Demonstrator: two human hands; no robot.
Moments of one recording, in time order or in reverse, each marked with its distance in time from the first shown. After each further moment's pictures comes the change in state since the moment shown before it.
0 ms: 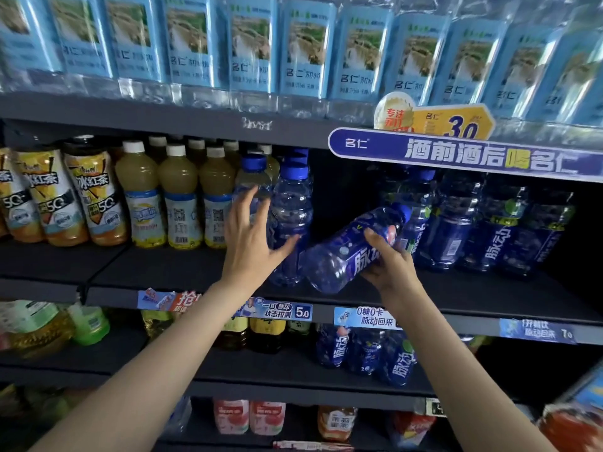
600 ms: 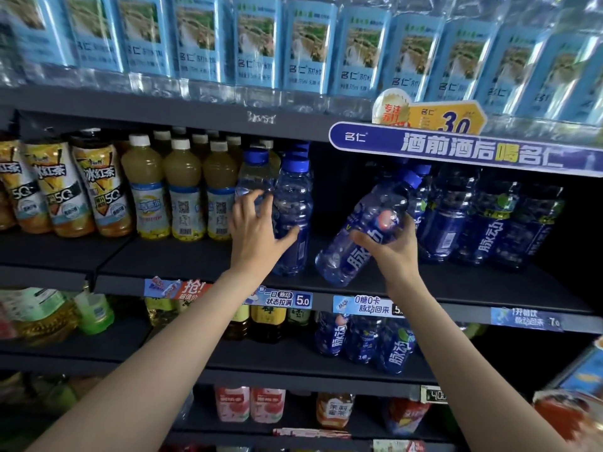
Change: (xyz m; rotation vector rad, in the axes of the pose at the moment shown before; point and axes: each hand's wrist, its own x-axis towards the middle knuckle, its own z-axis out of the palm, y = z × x) left_hand -0.002 0.013 -0.003 0.073 -0.006 -0.097; right_hand -0.004 -0.004 0.001 -0.417 0.135 -0.363
